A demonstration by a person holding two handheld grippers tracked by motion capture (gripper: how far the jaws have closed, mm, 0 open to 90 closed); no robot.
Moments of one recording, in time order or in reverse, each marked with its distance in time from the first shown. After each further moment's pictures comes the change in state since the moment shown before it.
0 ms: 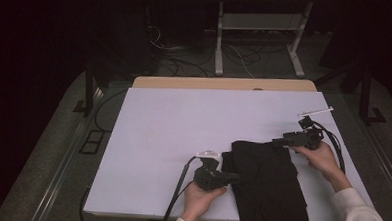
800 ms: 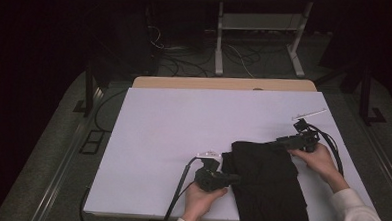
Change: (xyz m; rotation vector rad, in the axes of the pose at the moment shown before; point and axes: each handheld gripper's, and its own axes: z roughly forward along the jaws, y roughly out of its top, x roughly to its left) left arm 0.001 -0.002 0.004 0.009 -0.015 -0.009; right arm 0.008 -0.002 0.008 0.051 -0.004 -0.033
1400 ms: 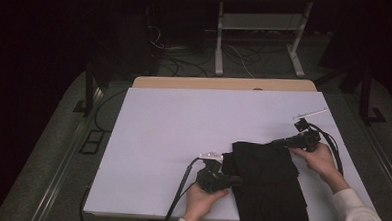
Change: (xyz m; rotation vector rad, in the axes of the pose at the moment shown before) left arm -0.002 0.000 0.004 0.019 -0.003 0.006; right arm 0.004 0.001 -0.005 0.008 0.017 0.013
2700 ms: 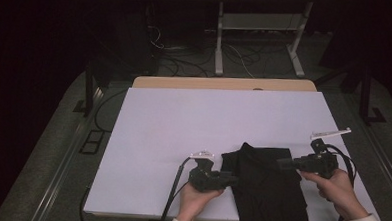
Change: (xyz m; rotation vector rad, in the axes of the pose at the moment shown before) left arm 0.007 -0.001 -0.021 -0.049 0.041 -0.006; right arm 0.074 -0.054 -0.048 -0.097 0.195 0.014
